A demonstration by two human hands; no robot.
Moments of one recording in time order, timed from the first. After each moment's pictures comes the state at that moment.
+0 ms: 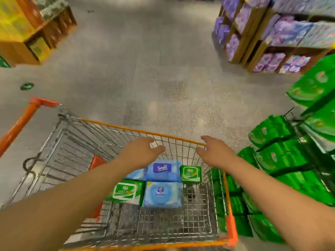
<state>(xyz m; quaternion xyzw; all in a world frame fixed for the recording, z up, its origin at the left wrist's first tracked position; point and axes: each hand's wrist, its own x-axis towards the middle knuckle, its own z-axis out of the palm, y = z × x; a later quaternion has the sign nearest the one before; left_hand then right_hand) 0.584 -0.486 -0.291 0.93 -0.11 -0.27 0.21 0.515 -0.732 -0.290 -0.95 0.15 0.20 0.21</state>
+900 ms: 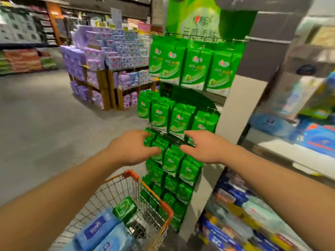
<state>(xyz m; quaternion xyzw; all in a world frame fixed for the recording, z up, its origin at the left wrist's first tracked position) 0.460 -0.607 -0.073 0.79 -0.59 -0.12 0.09 0.242 -0.720 -0.062 -0.92 0.39 0.02 0.04</state>
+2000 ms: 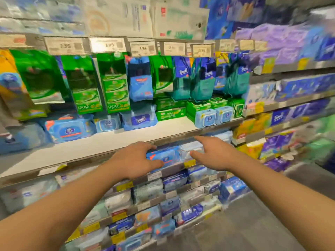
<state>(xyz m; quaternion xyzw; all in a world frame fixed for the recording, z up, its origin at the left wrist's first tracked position) -0.218 -0.654 -0.050 0.34 -0.93 -0.14 0.01 -0.435 -0.512 -0.049 -0.54 0.84 -0.07 0.08</state>
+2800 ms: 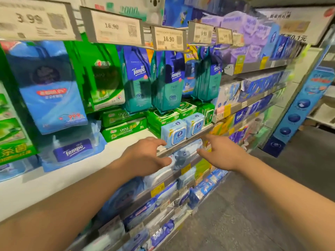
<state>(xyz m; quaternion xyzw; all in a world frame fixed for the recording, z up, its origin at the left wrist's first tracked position) -0.480 -0.782 -0.089 0.17 -0.97 -0.19 0.04 -0.636 -0.574 -0.067 -0.39 0.92 -0.09 0.02</state>
